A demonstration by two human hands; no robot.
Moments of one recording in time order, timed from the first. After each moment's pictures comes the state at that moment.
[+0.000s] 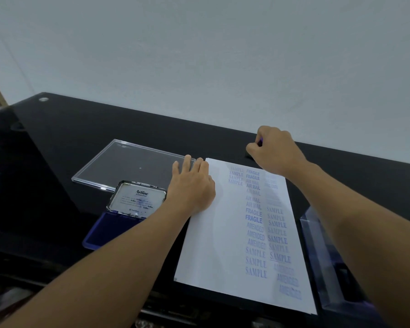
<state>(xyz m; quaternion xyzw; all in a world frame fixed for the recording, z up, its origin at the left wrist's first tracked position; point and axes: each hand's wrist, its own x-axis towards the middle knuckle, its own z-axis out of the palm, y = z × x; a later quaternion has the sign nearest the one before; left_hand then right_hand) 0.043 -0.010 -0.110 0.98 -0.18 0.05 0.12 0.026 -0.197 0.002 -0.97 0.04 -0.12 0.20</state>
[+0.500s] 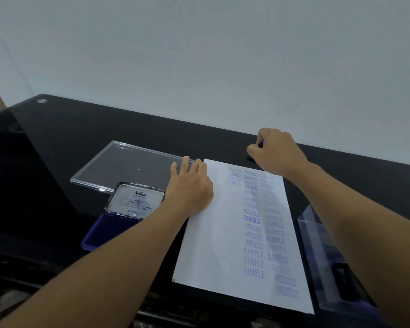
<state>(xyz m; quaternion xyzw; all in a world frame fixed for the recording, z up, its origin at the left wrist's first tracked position) 0.042 -0.010 -0.109 0.98 -0.18 0.05 0.12 0.025 -0.203 0.004 -0.97 0.06 -0.11 0.19</state>
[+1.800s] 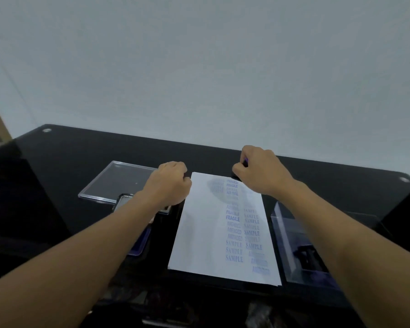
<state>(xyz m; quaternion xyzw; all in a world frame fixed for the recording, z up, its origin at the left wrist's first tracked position) 0.011 0.027 -0.031 0.95 -0.18 0.03 0.25 -0.061 -0.188 0.042 -0.97 0.03 -0.11 0.20</state>
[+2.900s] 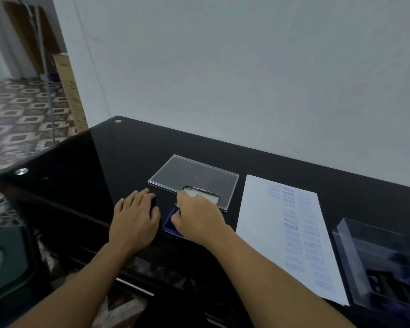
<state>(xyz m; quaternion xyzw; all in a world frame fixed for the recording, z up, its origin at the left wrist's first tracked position) -0.057 0.223 -0.125 0.98 0.01 0.13 0.15 -0.067 0.050 -0.054 -0.97 -0.20 -0.05 0.16</state>
